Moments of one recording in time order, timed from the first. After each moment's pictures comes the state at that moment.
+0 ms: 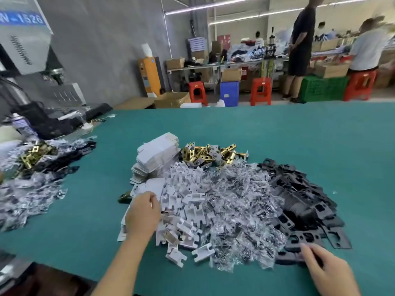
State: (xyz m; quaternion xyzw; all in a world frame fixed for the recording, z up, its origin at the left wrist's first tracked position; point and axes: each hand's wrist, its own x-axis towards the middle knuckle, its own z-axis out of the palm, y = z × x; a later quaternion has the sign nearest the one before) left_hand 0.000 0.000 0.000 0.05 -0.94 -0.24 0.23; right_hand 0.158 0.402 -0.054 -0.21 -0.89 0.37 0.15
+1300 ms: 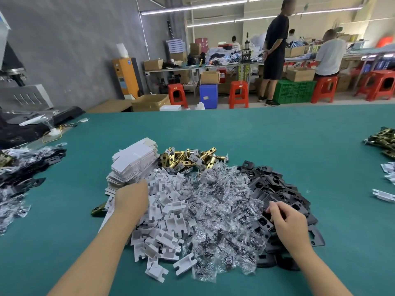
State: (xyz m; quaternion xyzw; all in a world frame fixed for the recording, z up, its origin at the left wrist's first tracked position) left_hand -0.063 0.030 0.047 -0.02 -0.98 0.18 0.11; right_hand 0.077 0.406 -0.022 -0.11 -0.83 0.47 0.27
